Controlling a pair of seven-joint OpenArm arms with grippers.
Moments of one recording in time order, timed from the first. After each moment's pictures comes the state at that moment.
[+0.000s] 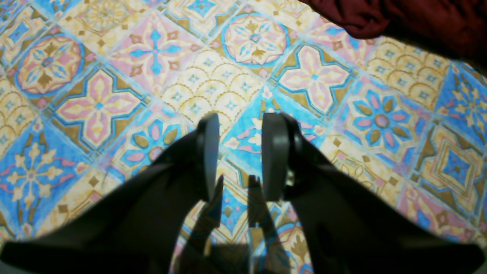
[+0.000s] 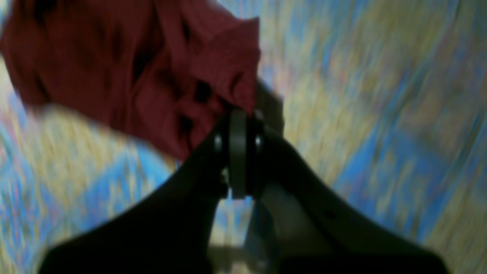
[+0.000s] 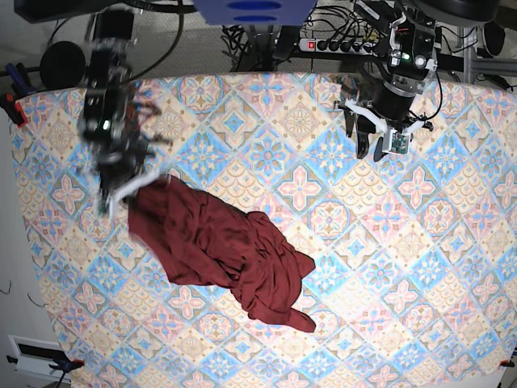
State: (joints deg) left arm 31.9 -18.8 -0.5 116.9 -17.9 -1.3 26.0; right arm -11.5 10.0 9.8 107.2 14.2 1.4 -44.8
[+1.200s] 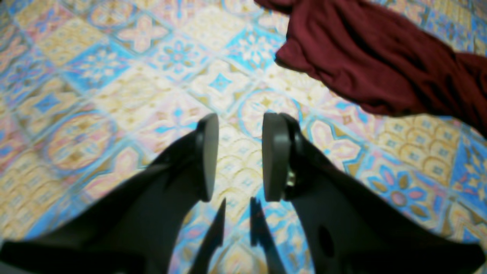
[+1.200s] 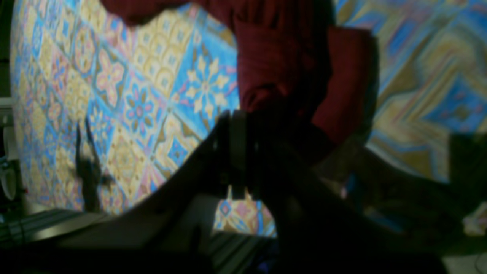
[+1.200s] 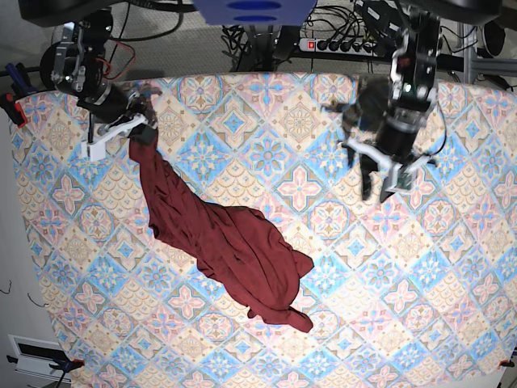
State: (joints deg) left arm 17.9 -19.1 2.8 111.7 -17.5 -1.5 26.0; right arm -25.5 14.4 18.8 110.7 51.6 0.9 -55.7
